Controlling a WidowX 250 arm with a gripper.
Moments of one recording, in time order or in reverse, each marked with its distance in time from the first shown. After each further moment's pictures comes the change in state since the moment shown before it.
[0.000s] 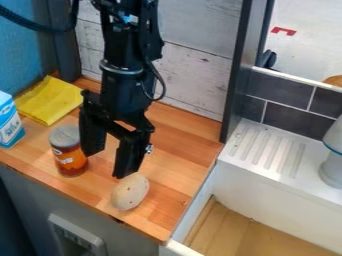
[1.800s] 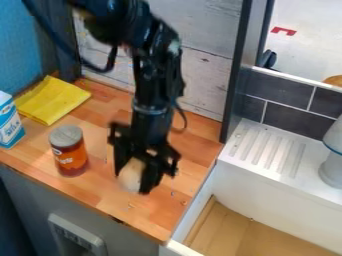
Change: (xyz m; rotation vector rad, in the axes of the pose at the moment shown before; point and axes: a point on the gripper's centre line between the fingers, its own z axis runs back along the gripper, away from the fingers) arm 0.049 -0.003 -0.042 0.017 -0.055 0.135
